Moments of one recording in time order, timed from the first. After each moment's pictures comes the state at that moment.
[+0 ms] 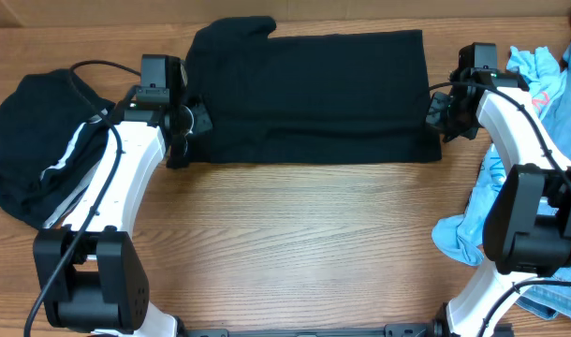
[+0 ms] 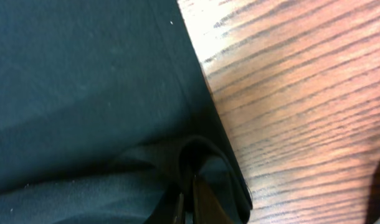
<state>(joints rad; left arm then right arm) -0.06 1.73 1.33 -0.65 0.09 -0.42 -0.10 1.98 1.53 -0.85 -0.04 0.28</state>
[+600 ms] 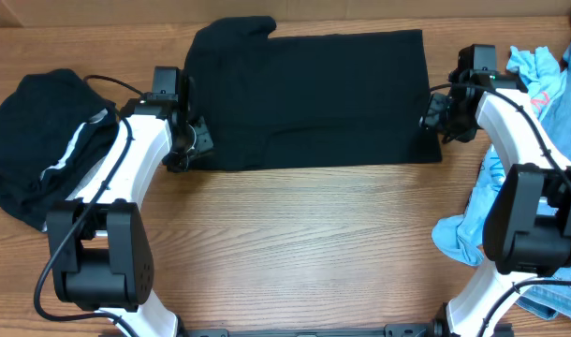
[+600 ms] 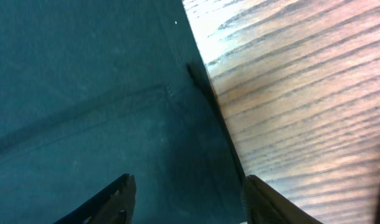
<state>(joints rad) -0.06 1.84 1.34 -0.82 0.03 -0.43 -0.10 1.98 1.50 -0.81 -0.05 0.27</state>
